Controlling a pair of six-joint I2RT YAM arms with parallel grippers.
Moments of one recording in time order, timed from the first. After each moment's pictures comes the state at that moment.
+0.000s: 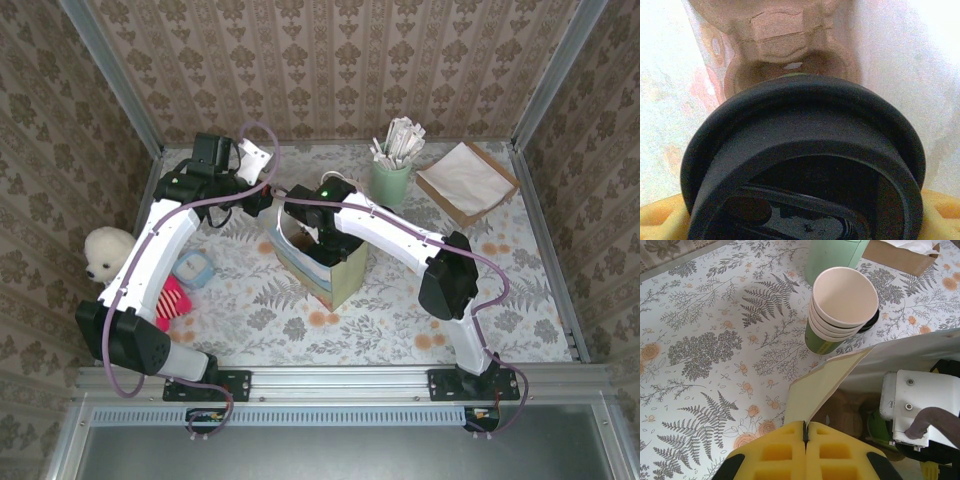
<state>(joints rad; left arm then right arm) -0.35 1.43 1.49 -0.88 0.40 0.19 0.84 2.09 2.03 -1.53 0.06 0.24</state>
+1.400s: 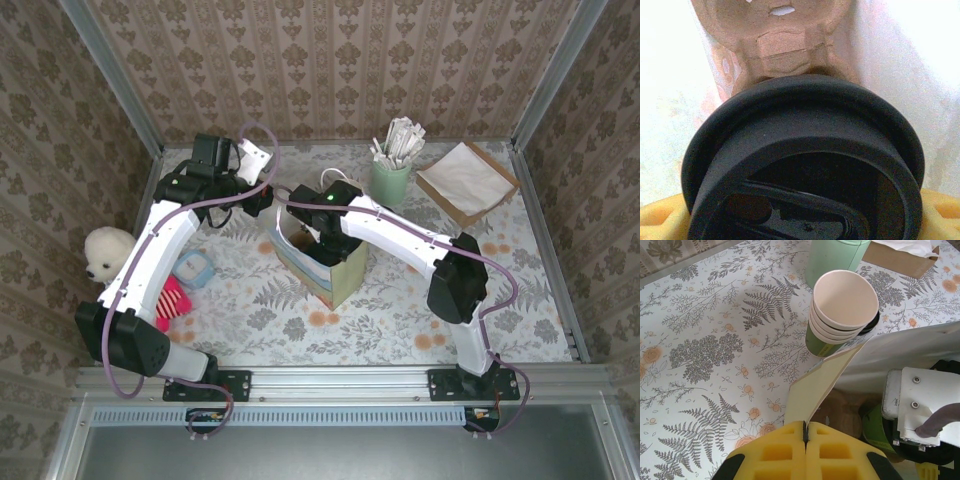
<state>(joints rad) -0.35 1.42 1.48 -0.86 0.40 0.19 0.84 2.02 1.93 -1.41 0.07 0.26</state>
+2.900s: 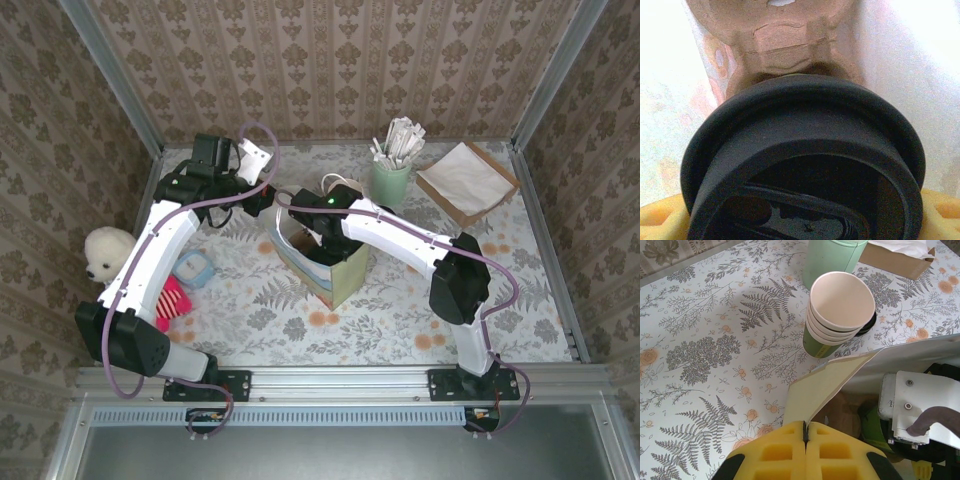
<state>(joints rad) -0.35 1.42 1.48 -0.86 0.42 0.19 0.84 2.01 1.87 -1.38 0.07 0.26</state>
